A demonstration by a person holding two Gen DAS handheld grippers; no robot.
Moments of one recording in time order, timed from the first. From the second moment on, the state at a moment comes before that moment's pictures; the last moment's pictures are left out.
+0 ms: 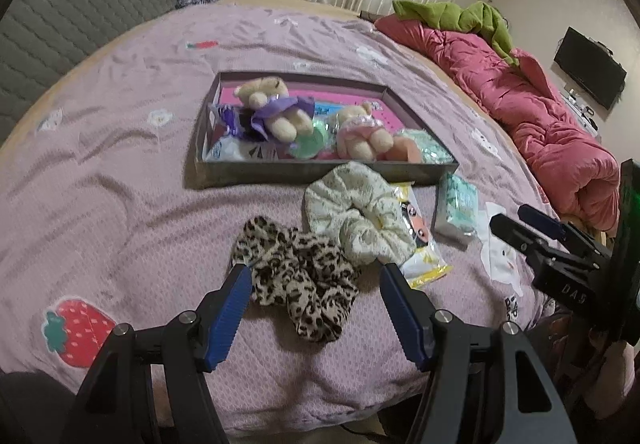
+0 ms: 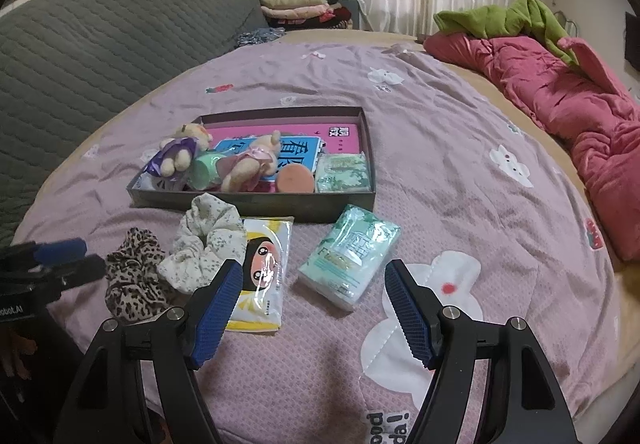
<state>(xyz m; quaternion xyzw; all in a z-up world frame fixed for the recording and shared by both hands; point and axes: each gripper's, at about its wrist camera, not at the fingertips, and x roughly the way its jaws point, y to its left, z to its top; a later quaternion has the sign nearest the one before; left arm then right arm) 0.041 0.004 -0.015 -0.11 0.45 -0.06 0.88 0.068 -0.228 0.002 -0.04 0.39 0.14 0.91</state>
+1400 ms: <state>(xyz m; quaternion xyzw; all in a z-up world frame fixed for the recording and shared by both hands) 0.078 -0.002 -0.076 -0.09 0.50 -0.04 0.86 0.152 -0.235 -0.072 0.04 0.48 0.06 0.87</state>
